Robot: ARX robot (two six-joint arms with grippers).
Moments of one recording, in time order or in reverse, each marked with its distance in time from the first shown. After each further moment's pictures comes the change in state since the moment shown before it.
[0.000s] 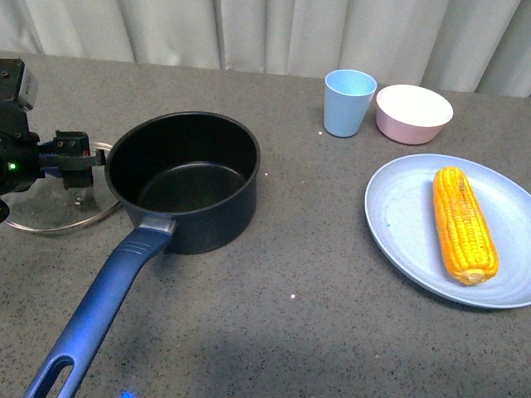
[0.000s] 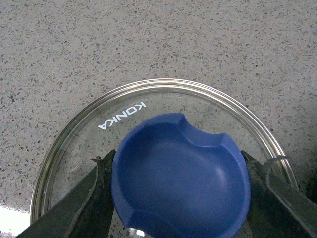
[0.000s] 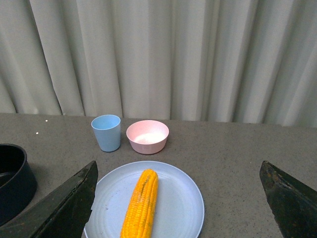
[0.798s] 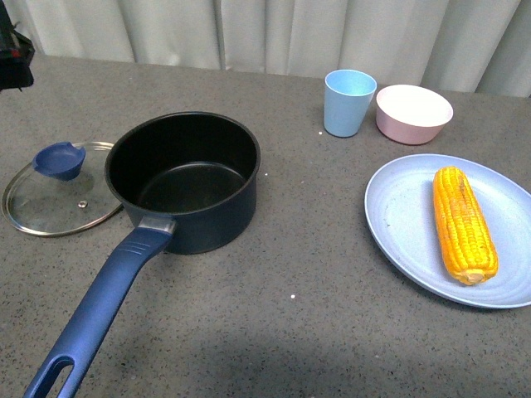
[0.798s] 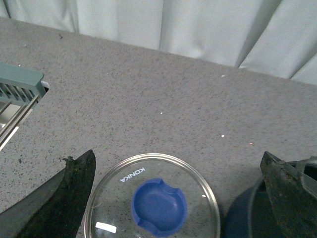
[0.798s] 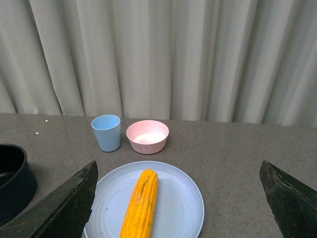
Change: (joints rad) left arm 0.026 -0.475 -0.206 -0.018 0.079 -0.087; right arm 0.000 0.000 0.000 0.000 0.000 0.000
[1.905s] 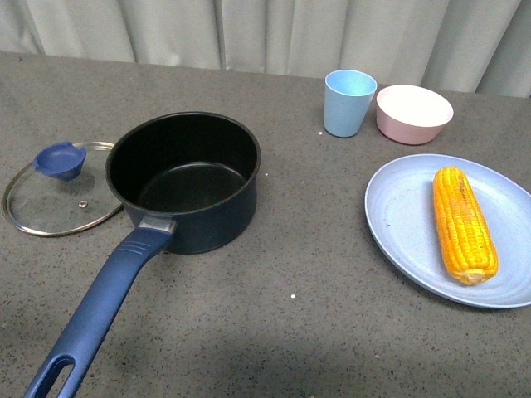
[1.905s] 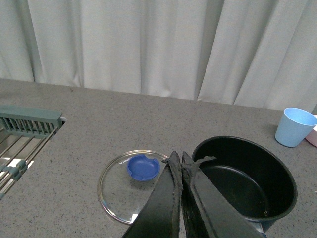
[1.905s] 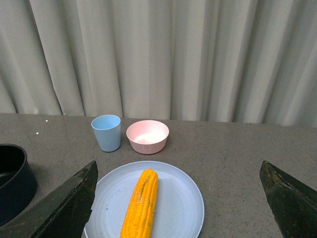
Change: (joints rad) left arm -0.047 -0.956 -0.607 -0.069 0.009 0.057; right arm 0.000 0.000 0.000 0.000 0.000 0.000
